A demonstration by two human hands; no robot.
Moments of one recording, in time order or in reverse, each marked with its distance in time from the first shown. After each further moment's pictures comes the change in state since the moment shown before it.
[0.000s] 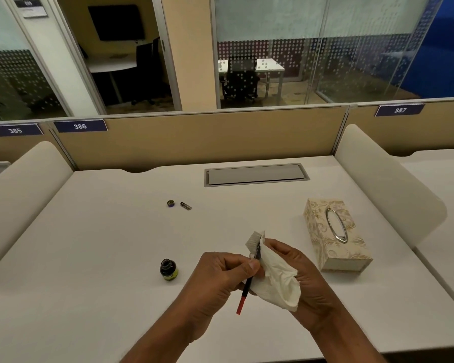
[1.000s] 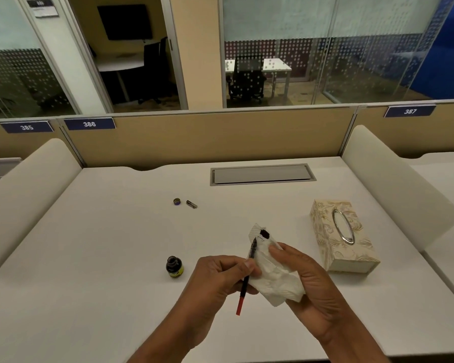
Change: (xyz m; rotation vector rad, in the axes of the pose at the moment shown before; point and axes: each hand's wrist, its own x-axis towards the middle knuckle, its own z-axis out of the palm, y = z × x) left_hand -0.005 -0.014 -0.010 -0.081 0.054 0.016; right_hand -0.006 -0.003 0.017 0.124 0.250 0.045
